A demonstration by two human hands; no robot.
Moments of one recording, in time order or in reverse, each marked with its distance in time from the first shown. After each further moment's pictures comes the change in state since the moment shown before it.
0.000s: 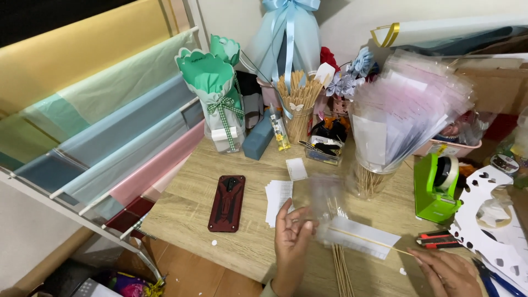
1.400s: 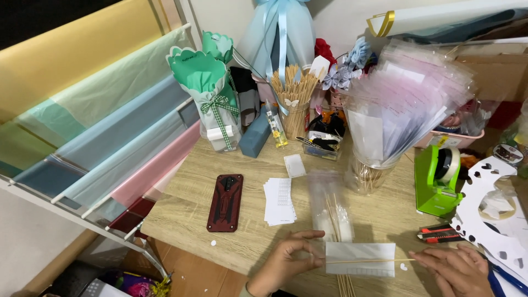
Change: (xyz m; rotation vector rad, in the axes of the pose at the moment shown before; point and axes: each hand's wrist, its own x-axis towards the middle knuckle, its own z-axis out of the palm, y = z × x) left_hand 0.000 0.018 -0.045 0.544 -0.605 -0.233; right_hand -0.009 0.004 -0.014 -0.056 -0.008 -0.143
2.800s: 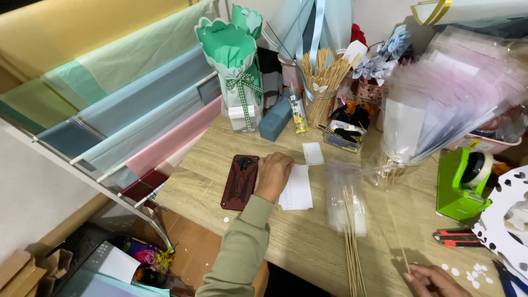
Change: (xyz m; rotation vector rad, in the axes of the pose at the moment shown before) left_hand 0.139 -0.106 -0.128 1.064 0.585 0.290; right_hand -0.029 -0.044 0.051 0.326 0.025 0.485
